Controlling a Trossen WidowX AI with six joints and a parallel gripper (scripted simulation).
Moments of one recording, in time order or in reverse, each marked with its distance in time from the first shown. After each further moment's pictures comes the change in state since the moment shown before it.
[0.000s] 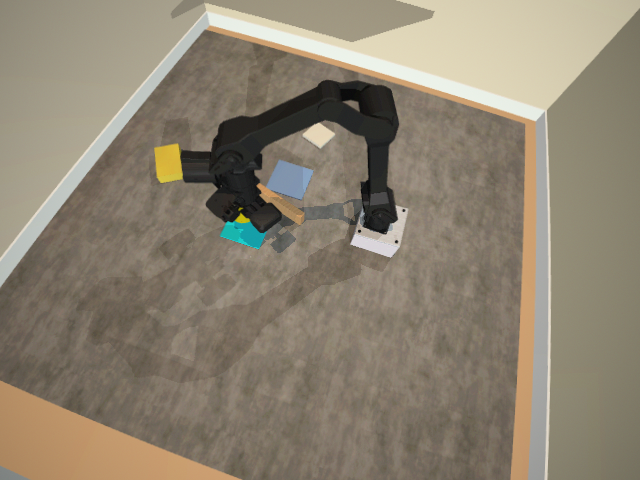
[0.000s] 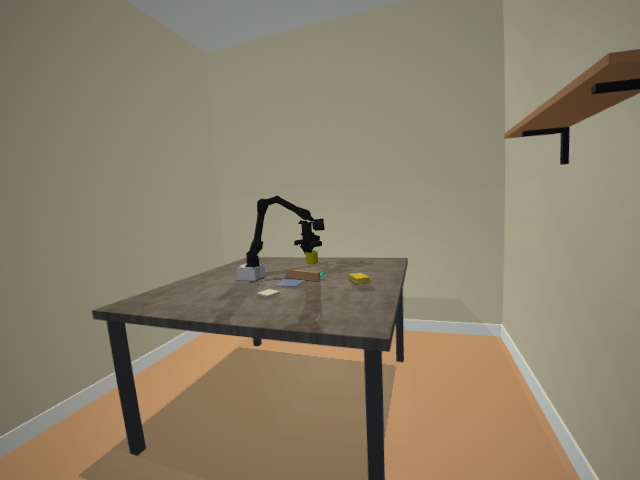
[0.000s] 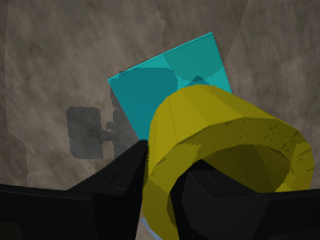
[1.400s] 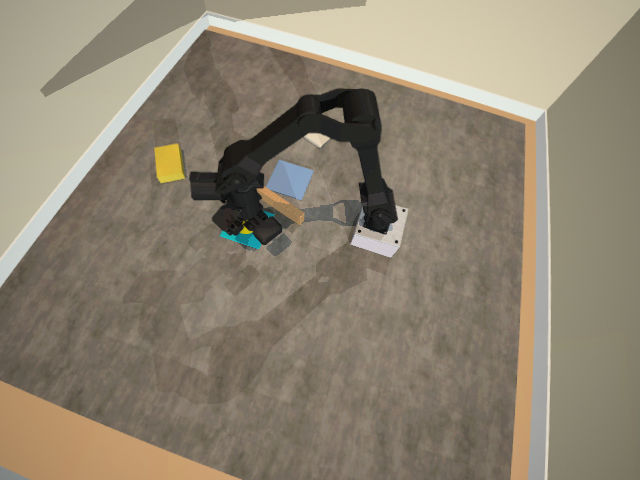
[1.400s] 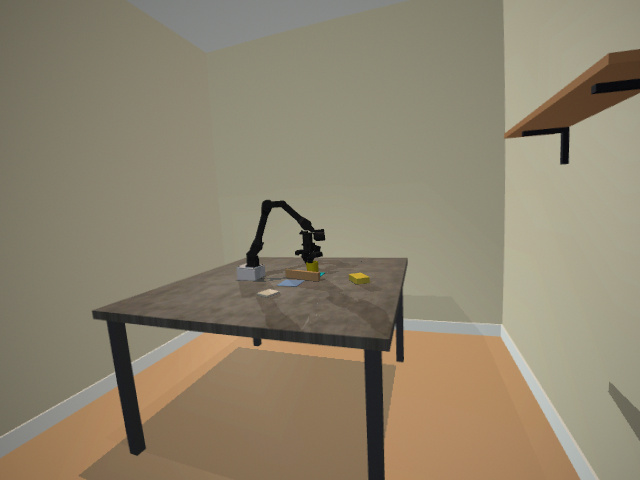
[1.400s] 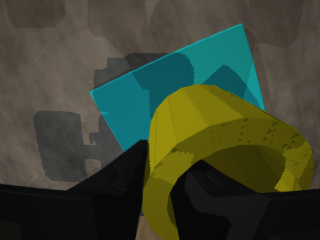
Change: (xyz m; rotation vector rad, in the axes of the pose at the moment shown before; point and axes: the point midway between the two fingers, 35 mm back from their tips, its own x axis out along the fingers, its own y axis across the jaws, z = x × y) arm 0.061 0.001 0.001 0.001 0.004 0.003
